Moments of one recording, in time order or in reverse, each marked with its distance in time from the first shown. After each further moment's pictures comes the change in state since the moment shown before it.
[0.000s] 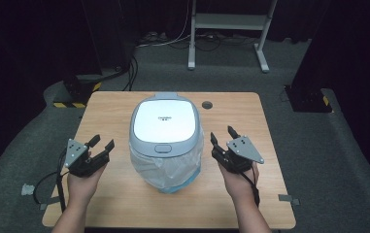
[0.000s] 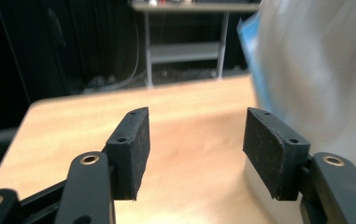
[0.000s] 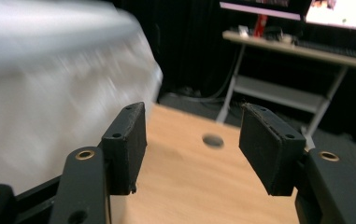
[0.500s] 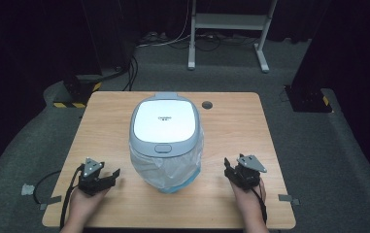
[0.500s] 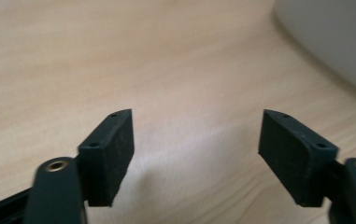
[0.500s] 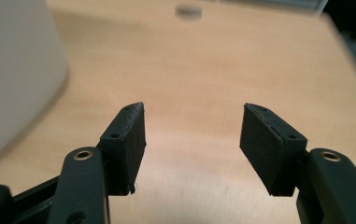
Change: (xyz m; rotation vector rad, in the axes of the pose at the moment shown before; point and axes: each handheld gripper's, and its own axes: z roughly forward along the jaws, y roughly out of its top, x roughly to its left) left arm 0.003 -0.079 0.019 0.399 -0.015 0.079; right arm -0.029 -0.112 0.014 0.344 -0.055 0.112
